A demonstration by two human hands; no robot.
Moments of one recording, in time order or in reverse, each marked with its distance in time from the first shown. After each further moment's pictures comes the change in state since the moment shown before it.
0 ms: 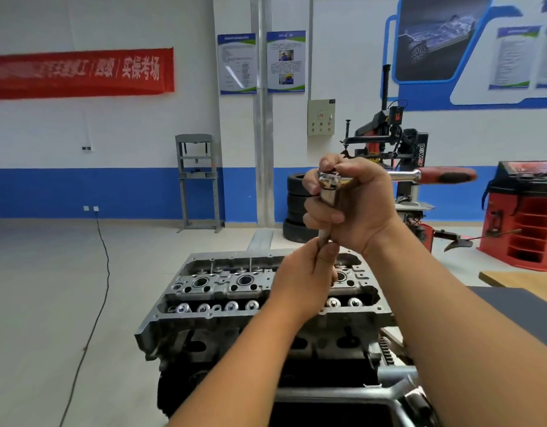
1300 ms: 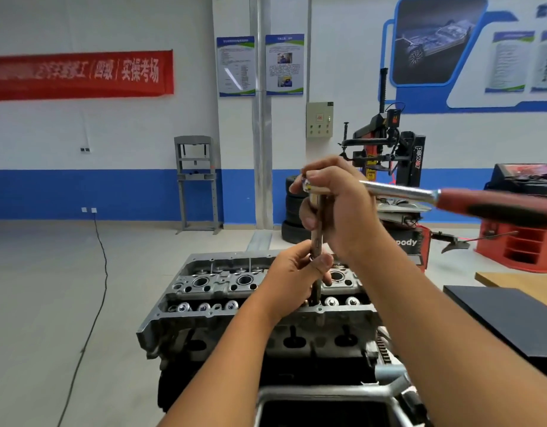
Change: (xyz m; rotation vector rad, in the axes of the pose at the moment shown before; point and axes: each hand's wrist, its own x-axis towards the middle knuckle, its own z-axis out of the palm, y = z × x) left_hand 0.002 -0.018 -0.024 -0.392 -0.253 -0.064; right_hand -0.007 0.018 0.017 -0.313 0.228 -0.257
